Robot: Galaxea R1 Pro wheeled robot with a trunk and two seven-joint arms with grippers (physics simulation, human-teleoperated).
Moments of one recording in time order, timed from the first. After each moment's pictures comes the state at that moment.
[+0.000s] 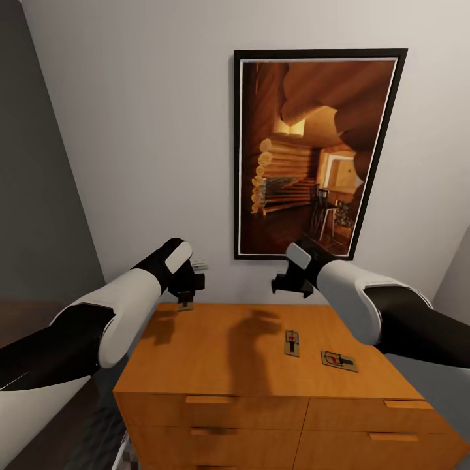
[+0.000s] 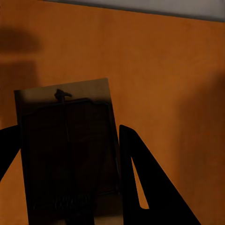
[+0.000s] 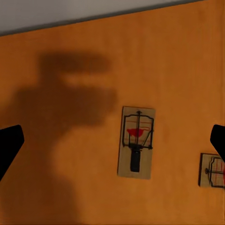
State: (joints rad) left arm -1.36 -0.16 -0.11 -0.23 0.57 1.04 0.47; right arm -1.46 0.12 0.00 0.01 -0.44 0.89 -0.47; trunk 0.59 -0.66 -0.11
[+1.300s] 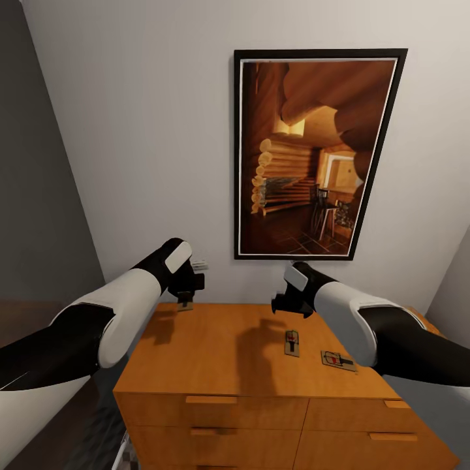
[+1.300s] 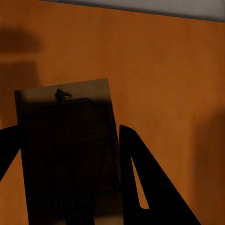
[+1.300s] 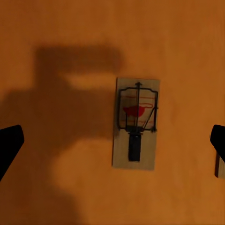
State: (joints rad) left arm -1.36 -0.15 -0.11 -0.23 0.57 1.04 0.47; right arm -1.35 0.13 0.00 0.01 -0.44 0.82 -0.47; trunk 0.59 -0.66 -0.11
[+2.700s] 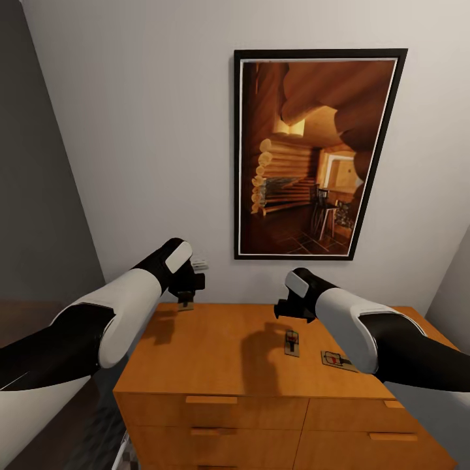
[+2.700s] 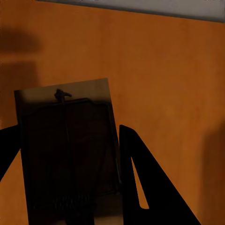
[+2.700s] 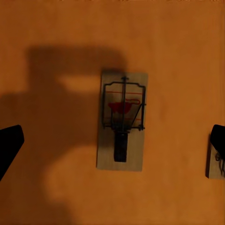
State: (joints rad) left arm -1.36 -0.16 -0.11 -0.23 0.57 1.04 0.47; right arm -1.31 0.12 0.01 0.00 -0.40 0.81 -0.47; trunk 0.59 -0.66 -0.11
